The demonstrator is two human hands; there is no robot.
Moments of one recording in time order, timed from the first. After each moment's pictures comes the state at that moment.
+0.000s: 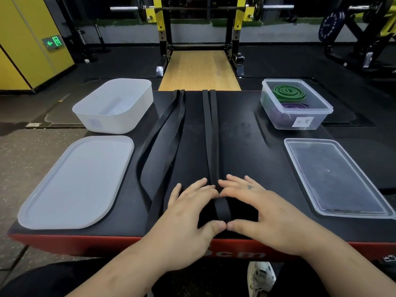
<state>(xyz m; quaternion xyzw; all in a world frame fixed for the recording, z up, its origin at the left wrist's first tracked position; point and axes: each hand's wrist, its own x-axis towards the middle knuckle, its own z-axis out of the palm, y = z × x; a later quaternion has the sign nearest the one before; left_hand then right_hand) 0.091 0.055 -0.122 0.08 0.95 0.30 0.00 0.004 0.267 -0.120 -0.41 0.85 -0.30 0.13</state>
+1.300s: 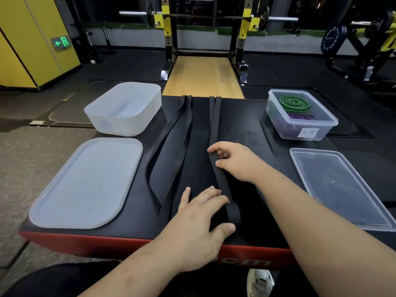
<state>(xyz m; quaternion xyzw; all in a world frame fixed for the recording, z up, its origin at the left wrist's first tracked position) 0.090 0.057 -0.109 0.07 0.94 0.32 0.05 -0.102 0.179 -0.112 -0.26 0.89 -0.35 0.13</state>
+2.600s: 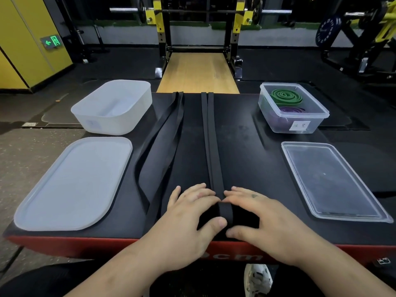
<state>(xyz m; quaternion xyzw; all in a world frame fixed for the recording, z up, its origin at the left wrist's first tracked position) 0.089 0.055 -0.119 0.08 0.95 0.31 0.02 0.019 0.272 -0.116 -0.33 0.88 -0.29 0.15</state>
